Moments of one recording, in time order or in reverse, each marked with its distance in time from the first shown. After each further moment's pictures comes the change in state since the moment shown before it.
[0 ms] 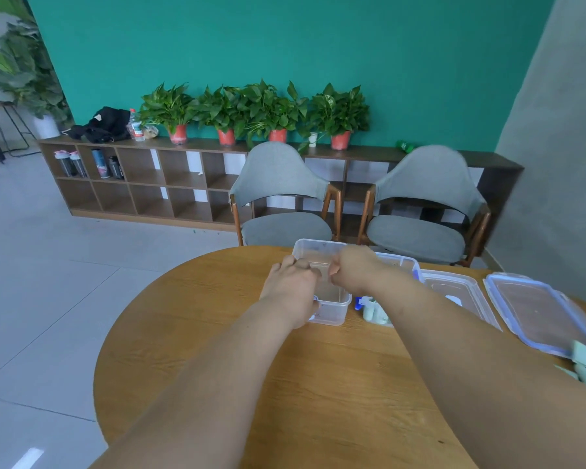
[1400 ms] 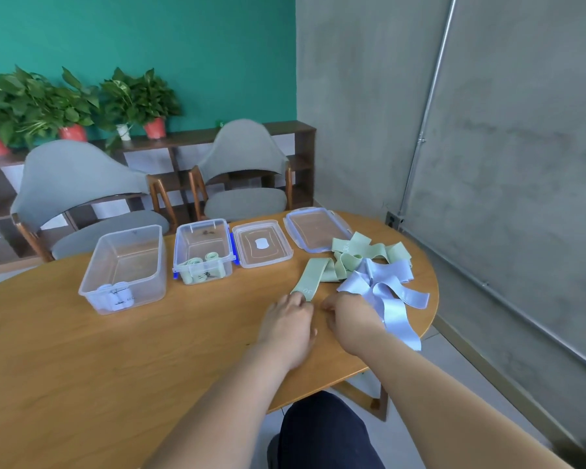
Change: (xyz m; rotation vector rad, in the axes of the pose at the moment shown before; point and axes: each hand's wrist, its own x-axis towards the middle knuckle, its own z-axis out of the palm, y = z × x) left_hand -0.097 0.316 0.087 -0.169 -0.072 0.535; right_hand -0.314 0.236 0.129 0.260 0.189 0.545
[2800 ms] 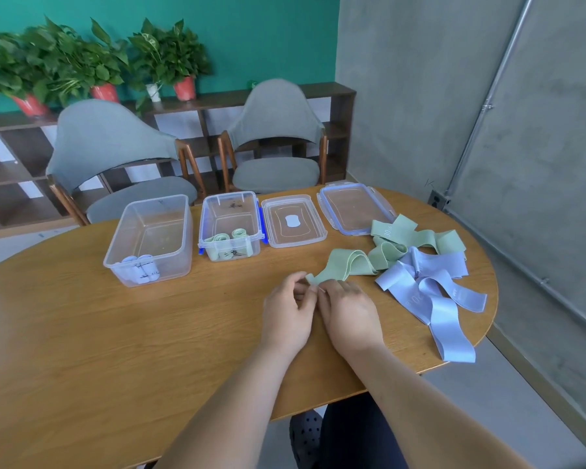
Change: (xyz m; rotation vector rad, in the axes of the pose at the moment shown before) left_hand 0.005 -0.052 0.043 -0.841 0.398 -0.432; right_hand 0.031 -0.043 0.072 0.061 0.560 -0.227
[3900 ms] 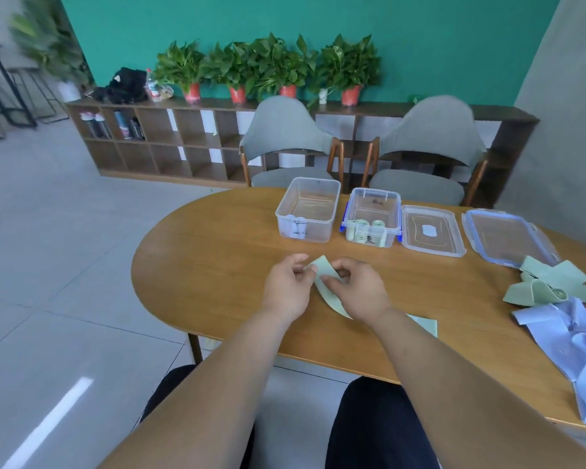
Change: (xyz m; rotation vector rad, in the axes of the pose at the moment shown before) left_hand -0.078 -0.023 -0.196 -0.129 0.370 -0.327; right_hand 0.003 -0.172 0.004 0.683 -0.614 -0.140
